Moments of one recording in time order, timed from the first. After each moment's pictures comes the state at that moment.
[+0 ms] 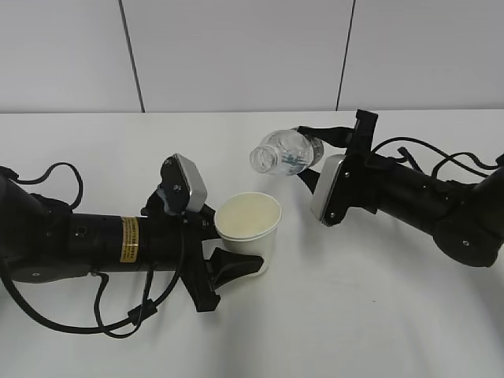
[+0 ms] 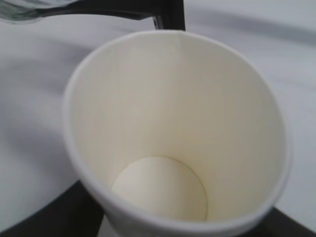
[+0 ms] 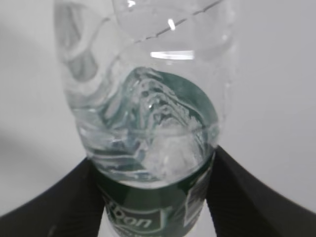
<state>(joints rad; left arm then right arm) -0.42 2.06 -0.80 1.00 -0.91 -0.35 0.17 2.10 -0.88 -0.52 -1.12 -0.95</state>
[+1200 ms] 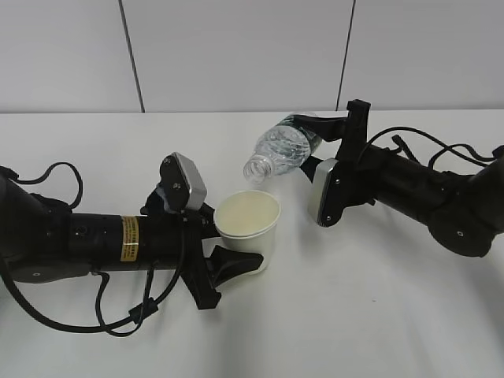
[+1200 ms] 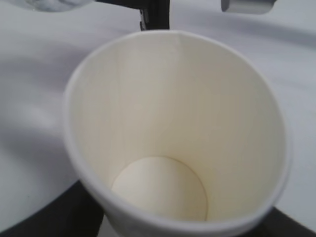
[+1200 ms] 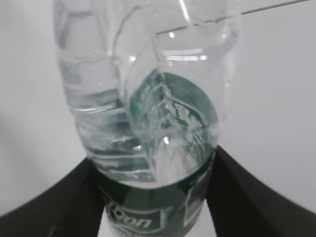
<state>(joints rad) -0.42 2.06 -0.80 0.99 -0.91 -0.35 0.17 2.11 -0.92 -0.53 -1.12 -1.18</state>
